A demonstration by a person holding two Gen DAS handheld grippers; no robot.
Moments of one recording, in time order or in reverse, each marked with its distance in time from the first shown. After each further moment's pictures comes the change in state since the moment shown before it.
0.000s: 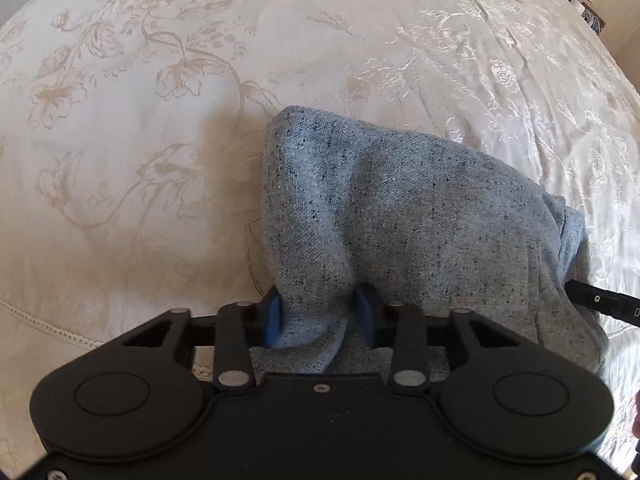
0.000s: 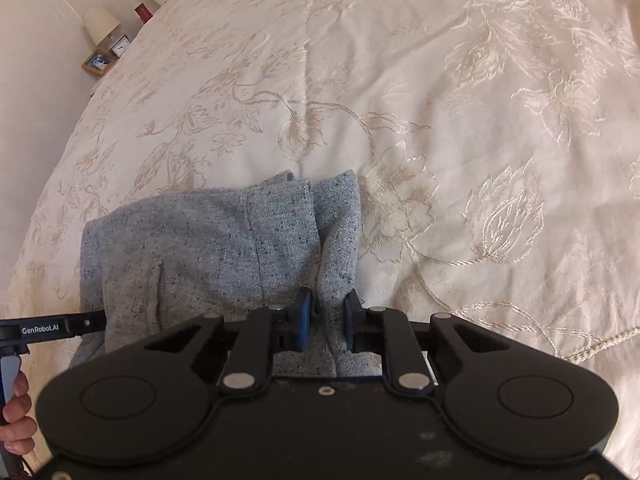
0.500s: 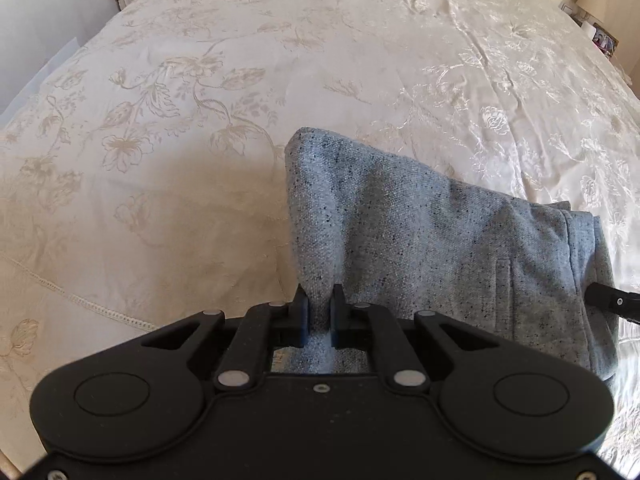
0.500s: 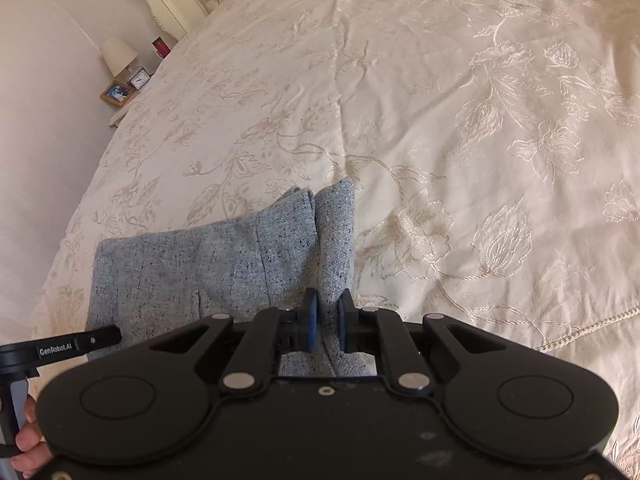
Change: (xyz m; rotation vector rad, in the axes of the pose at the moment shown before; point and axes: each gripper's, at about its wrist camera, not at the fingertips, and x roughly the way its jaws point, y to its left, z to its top) left arm -0.070 -0.018 -0.012 -0.012 -0.132 0.115; right arm -0.068 0.027 0.003 0.027 -0.096 0.056
